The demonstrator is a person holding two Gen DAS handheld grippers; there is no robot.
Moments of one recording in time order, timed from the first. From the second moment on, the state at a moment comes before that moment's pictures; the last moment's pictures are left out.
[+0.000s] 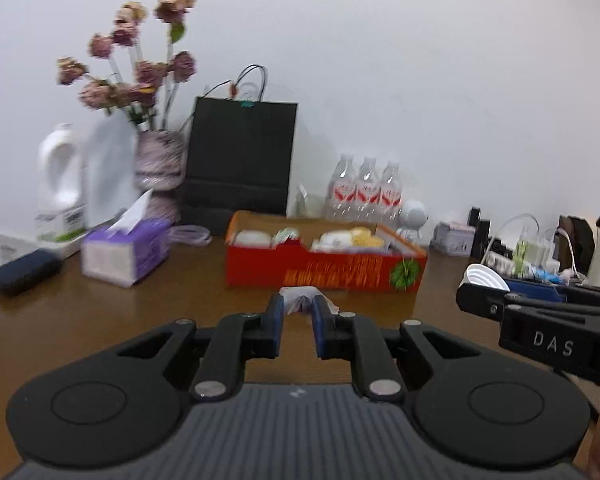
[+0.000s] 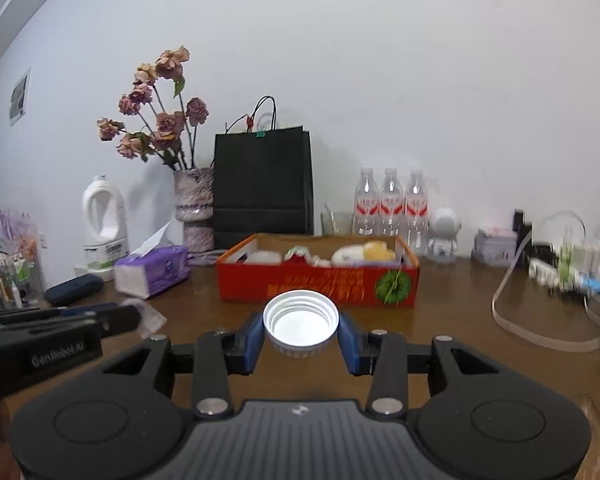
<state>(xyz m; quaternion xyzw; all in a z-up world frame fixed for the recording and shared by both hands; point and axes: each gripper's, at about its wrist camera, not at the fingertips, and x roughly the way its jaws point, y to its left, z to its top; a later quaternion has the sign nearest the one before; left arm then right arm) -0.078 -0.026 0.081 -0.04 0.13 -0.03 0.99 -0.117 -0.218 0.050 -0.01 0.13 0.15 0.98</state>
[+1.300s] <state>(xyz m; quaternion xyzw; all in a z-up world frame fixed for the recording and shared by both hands) 0.271 0.001 0.117 -0.02 0.41 -0.08 0.91 0.282 -0.204 0.079 -0.03 0.52 0.09 0.85</state>
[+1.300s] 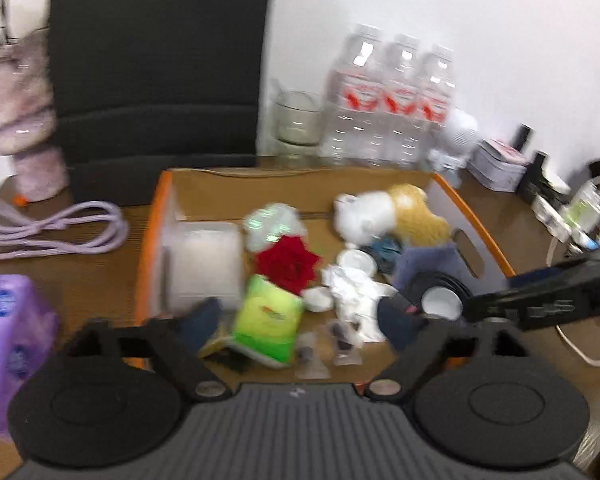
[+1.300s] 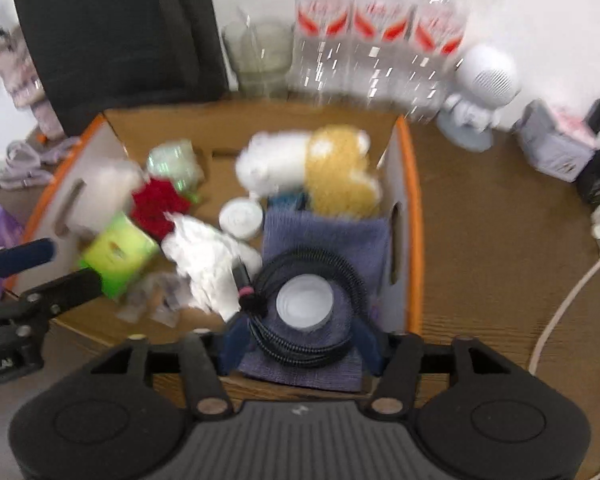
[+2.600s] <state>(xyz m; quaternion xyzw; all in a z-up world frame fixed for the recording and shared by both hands) -0.141 -0.014 0.047 -0.06 0.23 -0.02 0.97 -0.134 -0.241 0.036 0.01 0.22 0.08 0.97</state>
